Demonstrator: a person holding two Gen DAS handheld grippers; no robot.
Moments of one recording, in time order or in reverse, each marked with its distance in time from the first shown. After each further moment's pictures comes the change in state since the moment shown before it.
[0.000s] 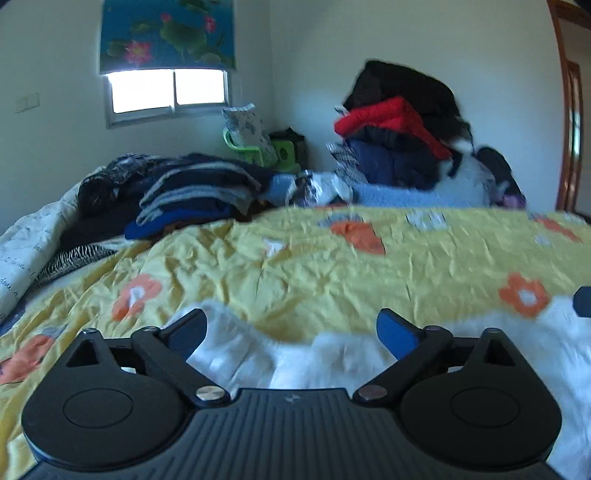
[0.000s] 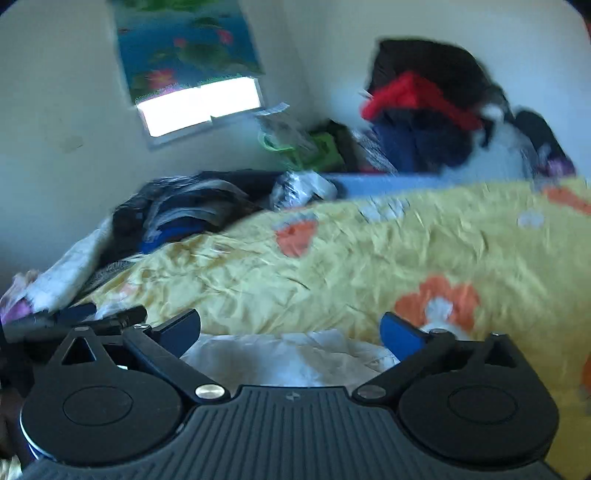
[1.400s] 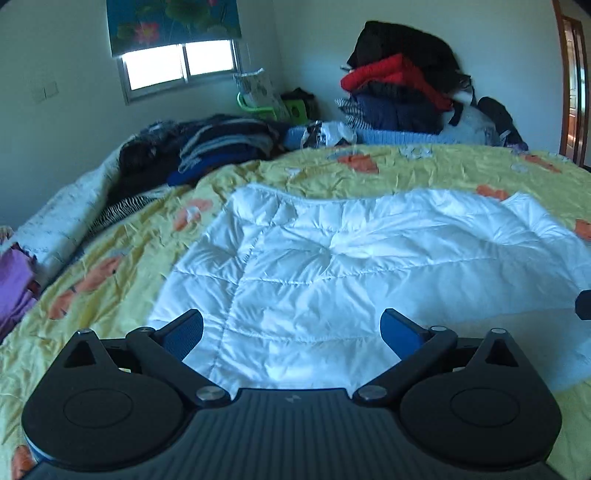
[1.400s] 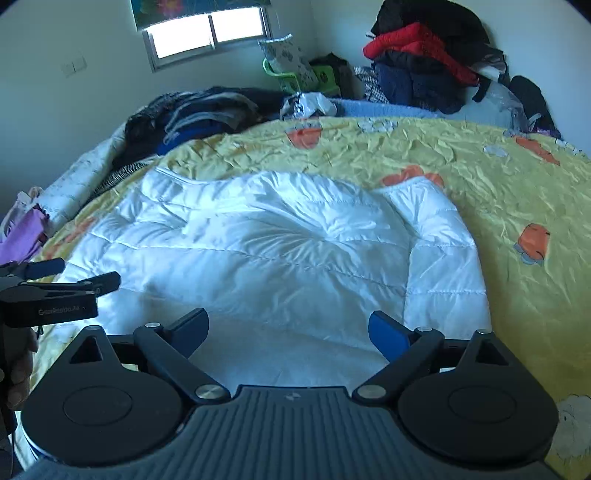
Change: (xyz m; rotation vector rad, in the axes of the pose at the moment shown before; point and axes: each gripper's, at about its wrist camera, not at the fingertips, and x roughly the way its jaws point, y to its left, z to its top) left arm -0.147 -0.006 -0.073 0.039 0.116 0.068; right arm -0.119 0.057 -0.068 0.014 0.244 -0.051
